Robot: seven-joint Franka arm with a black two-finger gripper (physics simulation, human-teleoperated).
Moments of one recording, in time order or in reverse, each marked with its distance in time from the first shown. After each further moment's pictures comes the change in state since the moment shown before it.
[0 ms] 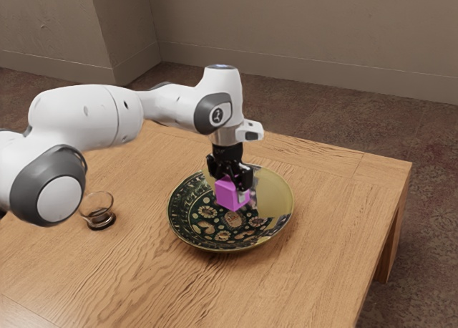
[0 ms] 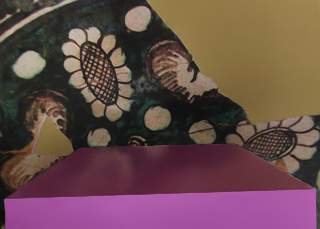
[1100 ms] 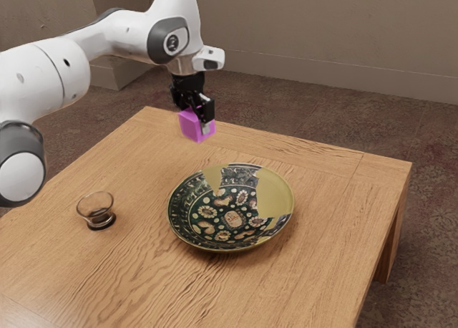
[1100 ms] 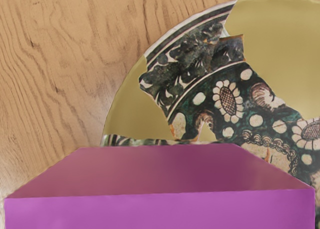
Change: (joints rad) arm 0.172 -0.144 -0.080 0.164 0.142 -0.152 0.130
